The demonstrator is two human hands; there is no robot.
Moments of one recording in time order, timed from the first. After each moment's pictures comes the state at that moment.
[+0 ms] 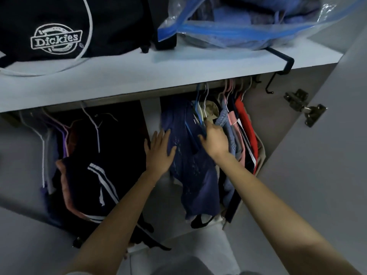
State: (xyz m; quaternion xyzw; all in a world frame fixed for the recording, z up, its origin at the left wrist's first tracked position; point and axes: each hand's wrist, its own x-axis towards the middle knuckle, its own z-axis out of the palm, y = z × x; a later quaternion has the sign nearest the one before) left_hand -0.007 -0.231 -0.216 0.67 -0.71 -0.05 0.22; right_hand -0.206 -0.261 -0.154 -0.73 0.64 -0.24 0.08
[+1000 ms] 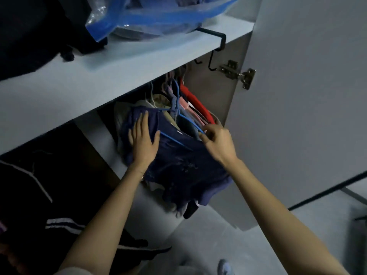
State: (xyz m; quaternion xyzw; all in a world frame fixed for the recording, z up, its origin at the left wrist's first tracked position) left_hand -0.059 -0.284 -0.203 0.49 -0.79 -0.09 0.35; right_hand -0.257 -0.147 -0.138 -0.54 0.74 -0.40 0.07
